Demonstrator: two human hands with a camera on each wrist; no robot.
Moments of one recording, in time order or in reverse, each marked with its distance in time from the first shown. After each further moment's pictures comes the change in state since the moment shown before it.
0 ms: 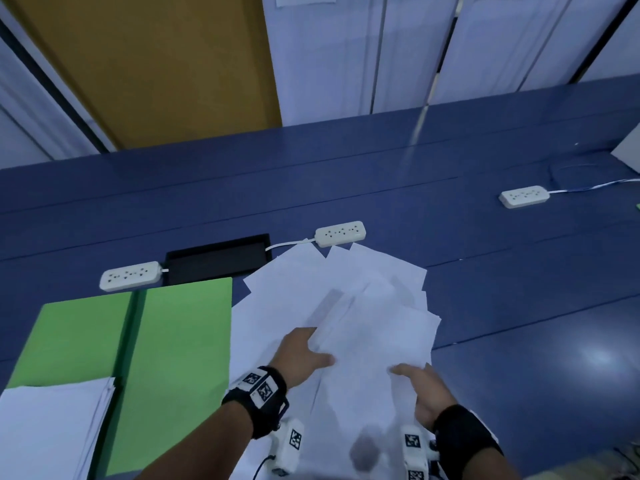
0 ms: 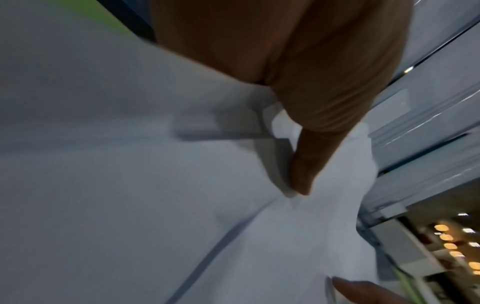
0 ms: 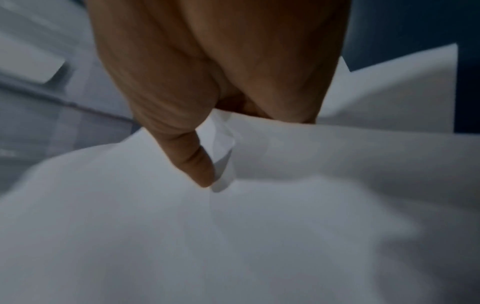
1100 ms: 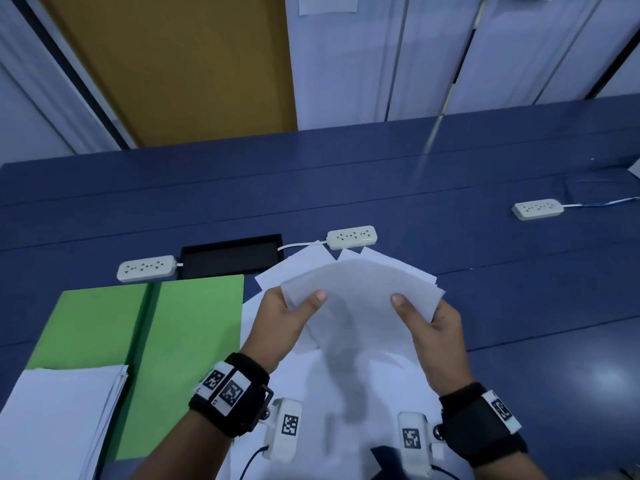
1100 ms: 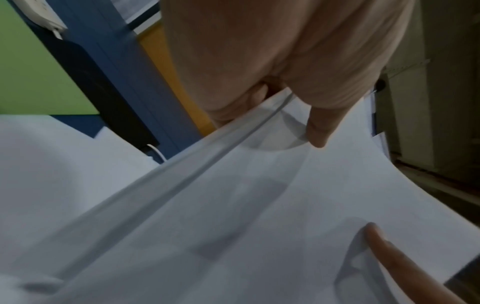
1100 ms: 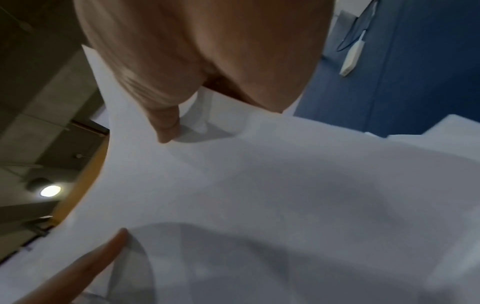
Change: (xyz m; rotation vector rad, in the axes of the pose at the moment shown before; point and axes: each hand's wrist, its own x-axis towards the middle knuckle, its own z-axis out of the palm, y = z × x) left_hand -0.061 0.076 -0.045 -0.532 0.309 0.403; right_hand -0.136 -0.119 0.063 -0.029 -0.184 -0.812
